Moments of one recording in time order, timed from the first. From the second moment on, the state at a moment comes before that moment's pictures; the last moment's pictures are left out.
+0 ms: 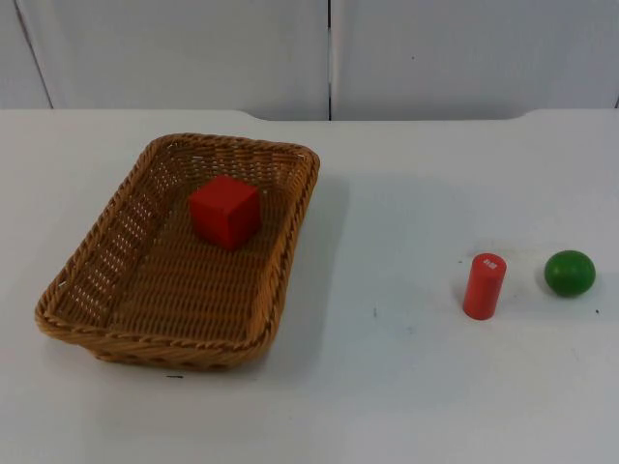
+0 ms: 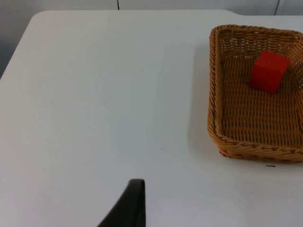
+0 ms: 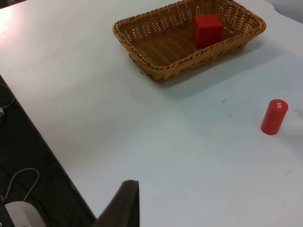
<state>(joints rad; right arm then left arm) 0.93 0.00 -0.52 -0.05 1.08 0.02 0.06 0.00 -0.50 -0.09 1.09 0.05</state>
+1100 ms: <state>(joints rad) 0.35 0.00 -0.52 -0.05 1.08 0.02 0.06 0.00 -0.50 -0.09 1.09 0.05</state>
